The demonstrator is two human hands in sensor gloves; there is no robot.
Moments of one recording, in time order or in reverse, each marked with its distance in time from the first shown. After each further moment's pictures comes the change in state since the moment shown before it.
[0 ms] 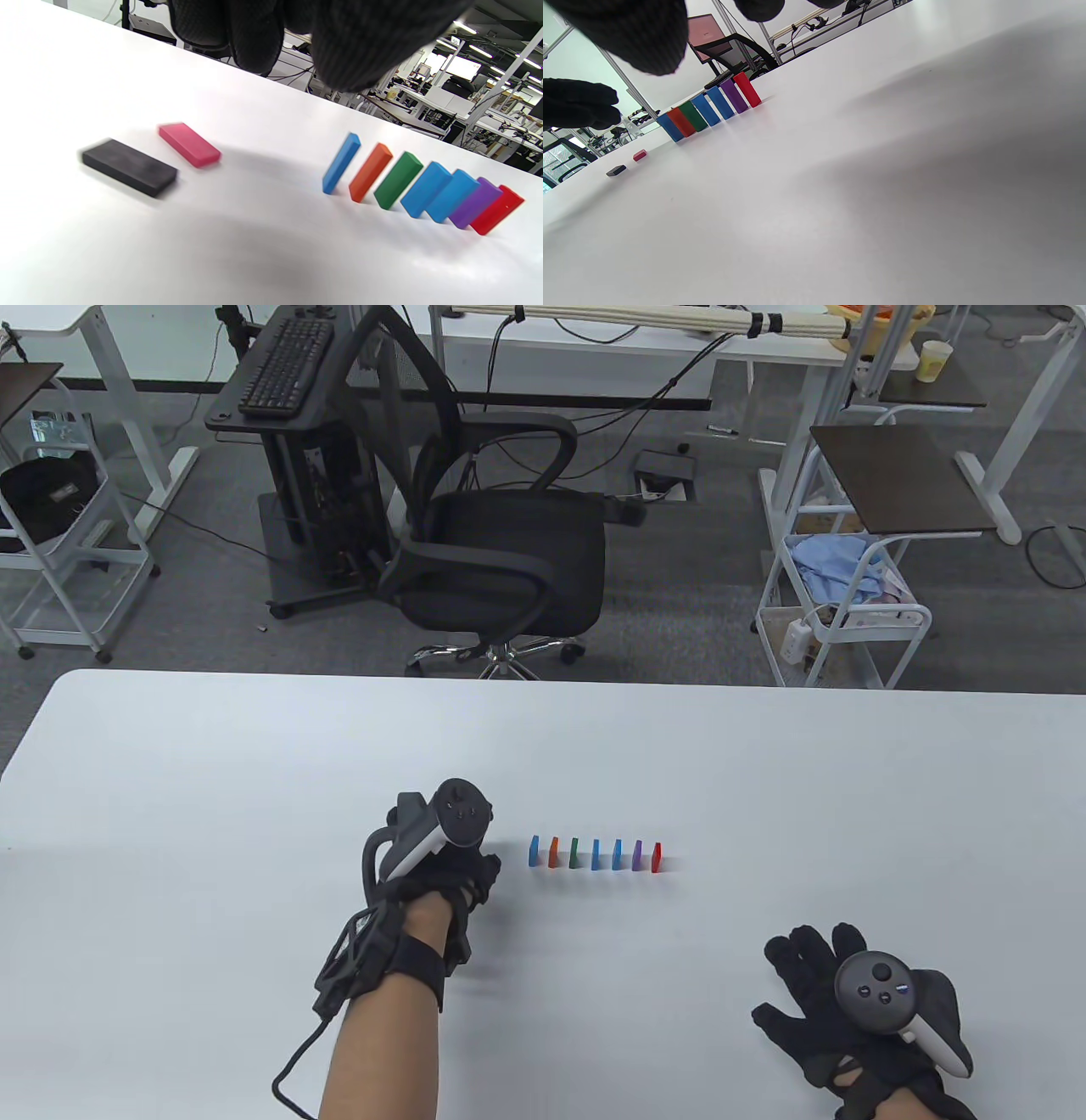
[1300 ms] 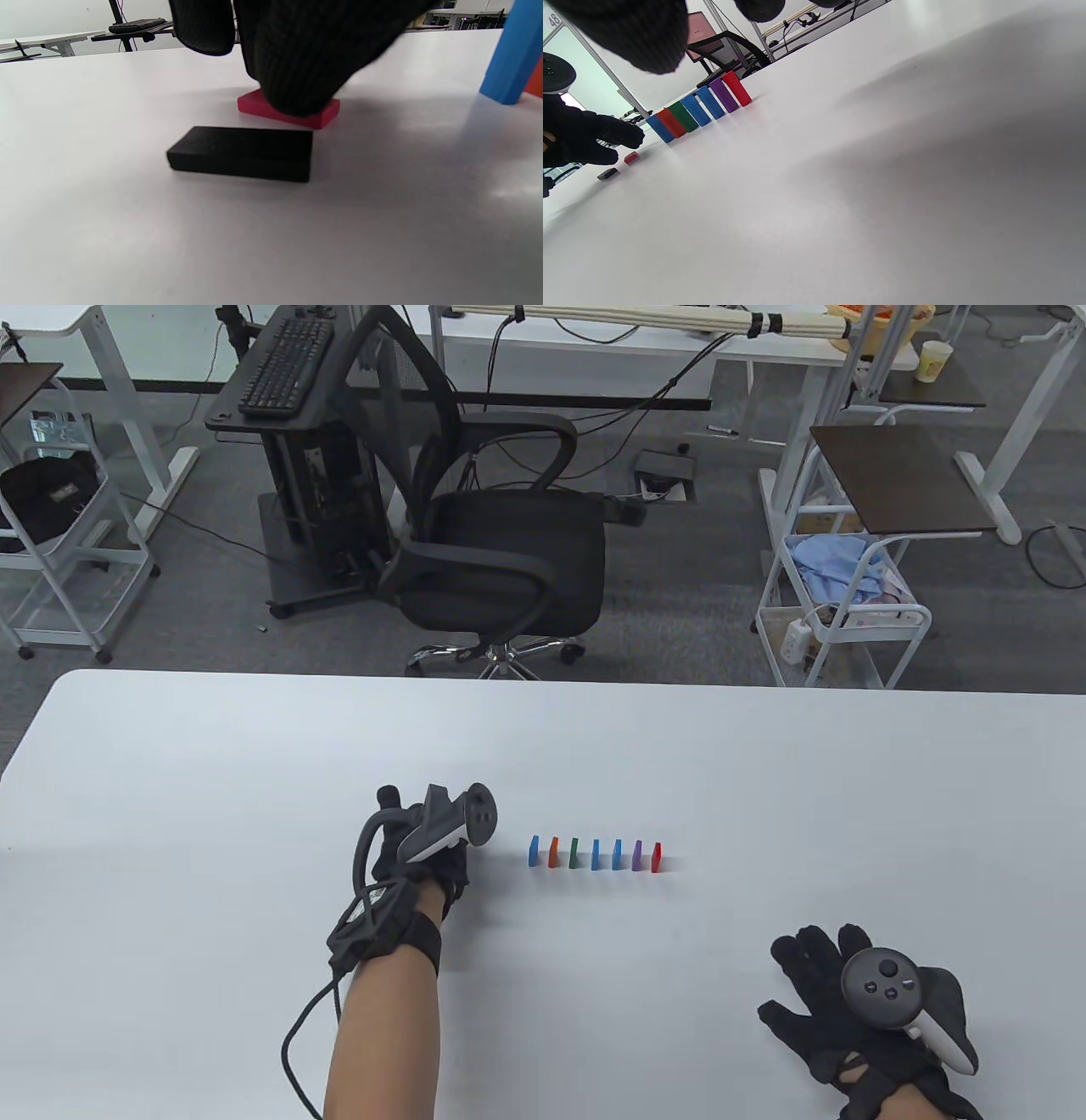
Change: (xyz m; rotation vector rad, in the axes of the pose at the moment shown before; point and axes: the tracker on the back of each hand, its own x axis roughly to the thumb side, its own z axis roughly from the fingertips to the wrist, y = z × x) left_hand -0.009 -0.037 -0.054 -0.036 0.045 -0.400; right_hand -0.005 -0.002 -0.001 0.014 0.025 -0.019
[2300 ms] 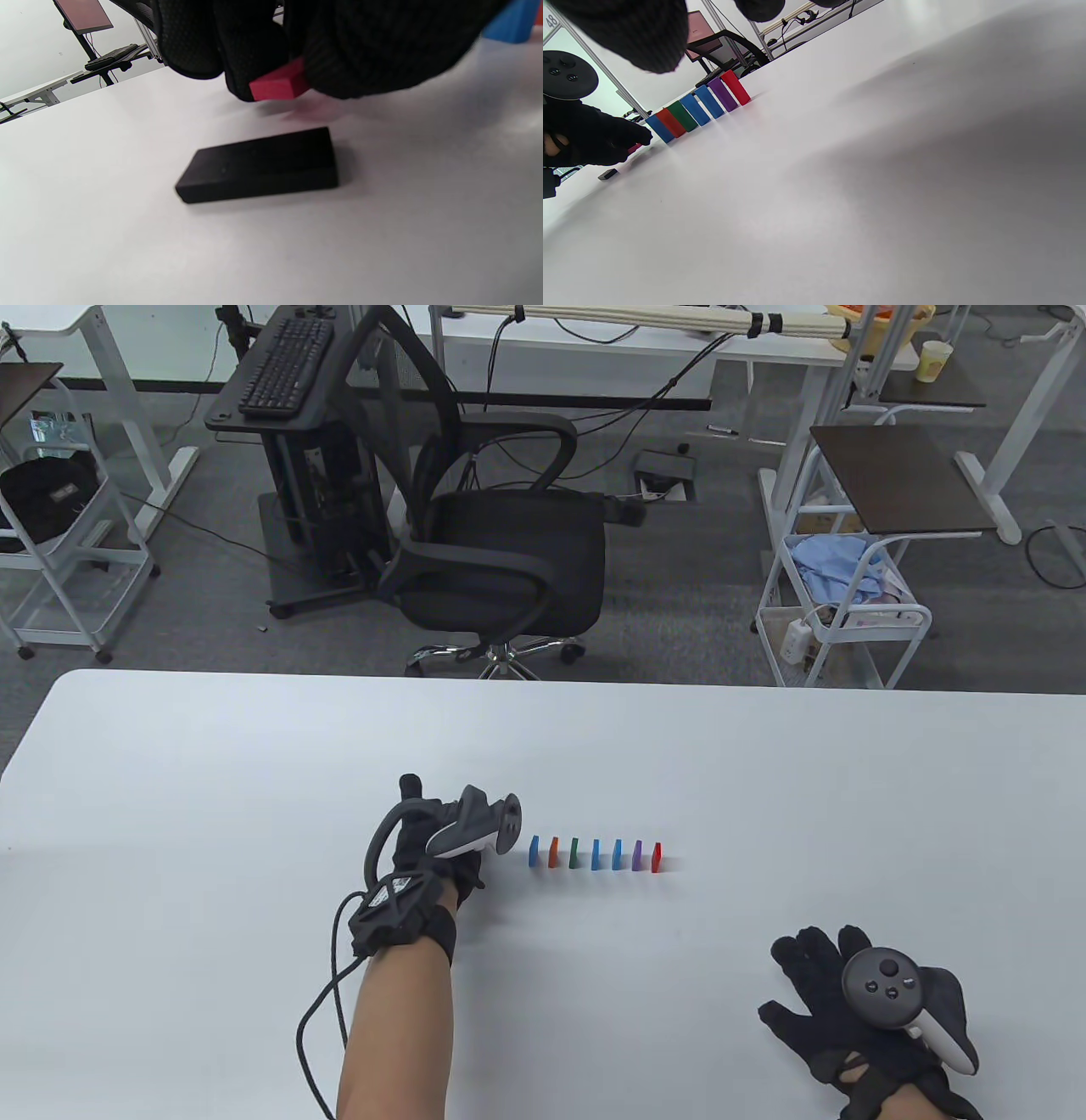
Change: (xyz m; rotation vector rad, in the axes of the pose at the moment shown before) left_hand 0.022 0.002 -0.006 0.003 -0.051 -0.226; right_hand -0.002 0.000 -0.001 0.005 0.004 -0.012
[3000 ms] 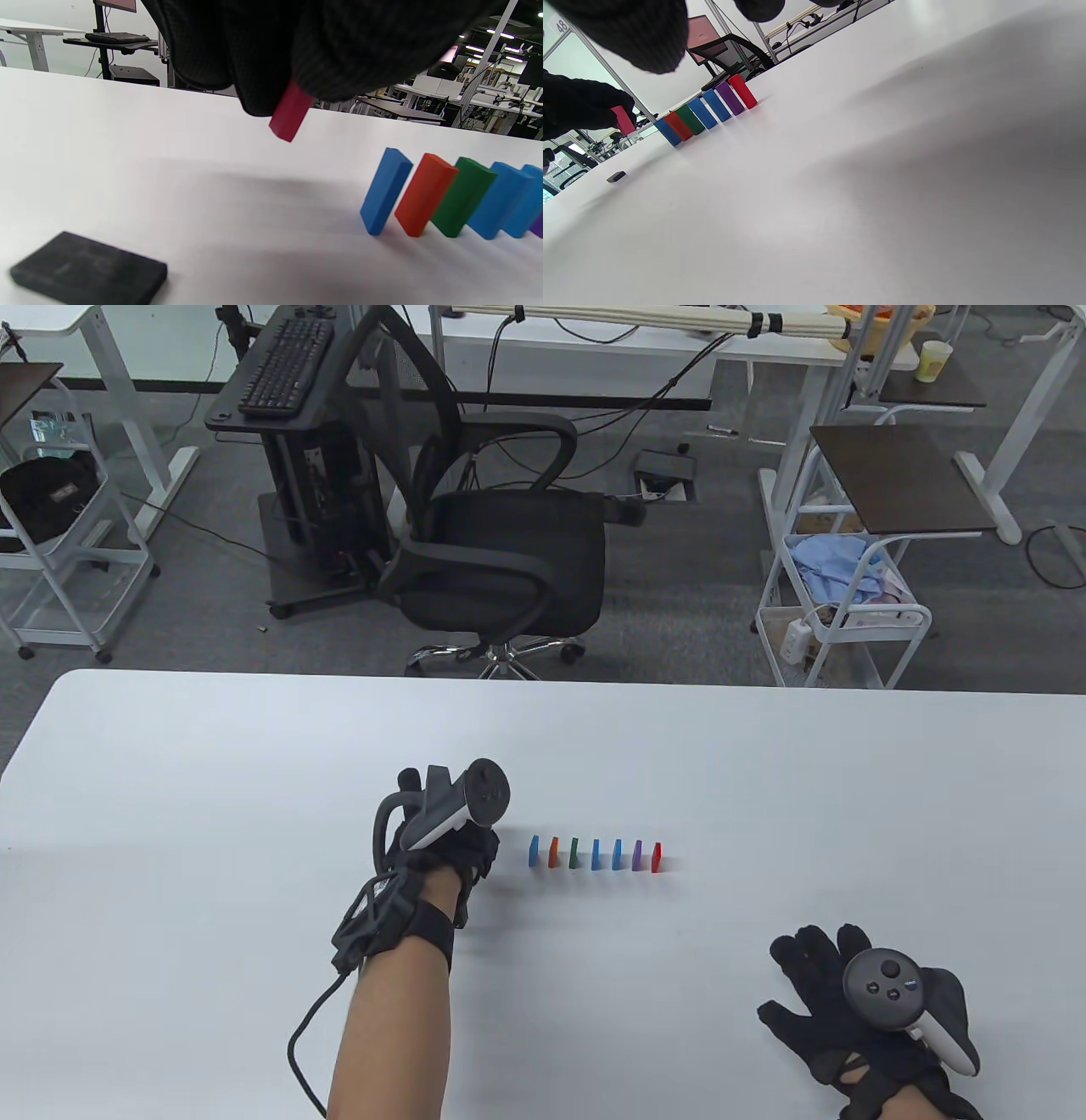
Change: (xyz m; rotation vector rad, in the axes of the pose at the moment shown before) left_hand -0.018 0.038 0.022 0.129 -0.025 0.453; right_hand -0.001 0.000 -0.001 -0.007 -0.017 -0.004
